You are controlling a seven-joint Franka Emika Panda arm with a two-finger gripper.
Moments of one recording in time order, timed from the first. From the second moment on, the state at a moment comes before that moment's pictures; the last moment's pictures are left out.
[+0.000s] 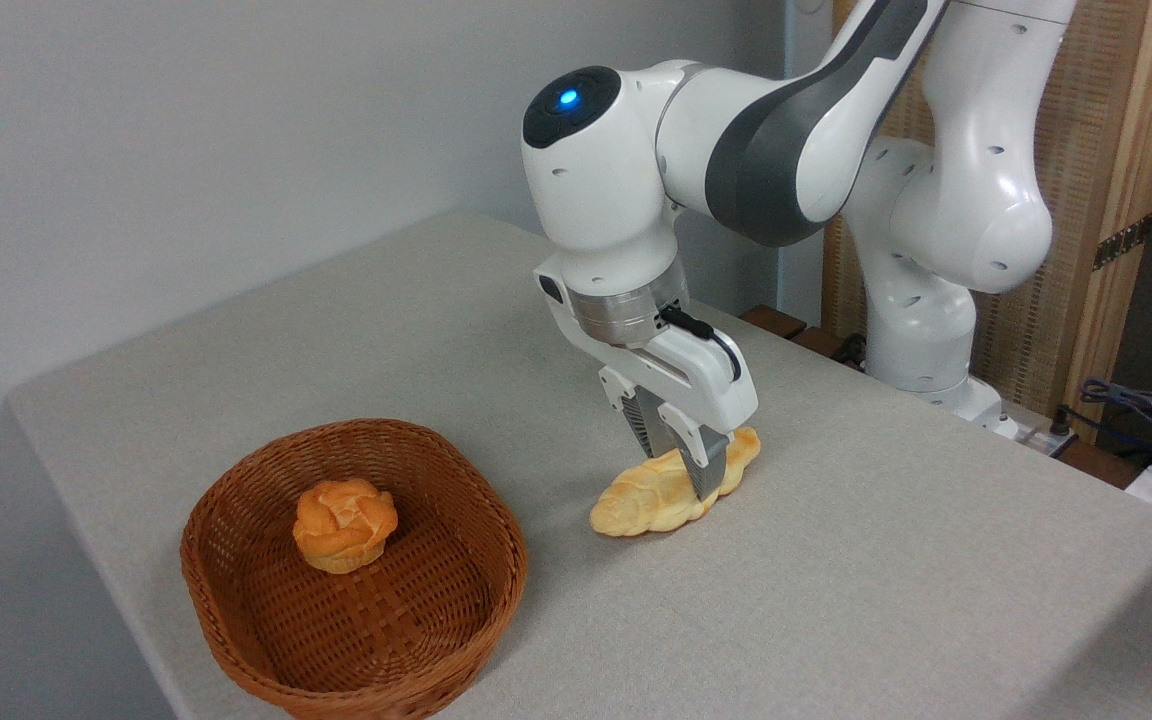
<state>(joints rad) -0.27 -0.32 0.29 -2.42 0.07 1.90 0.77</state>
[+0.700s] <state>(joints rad) -0.32 -0.29 0.30 -2.09 -0.04 1.71 0.76</state>
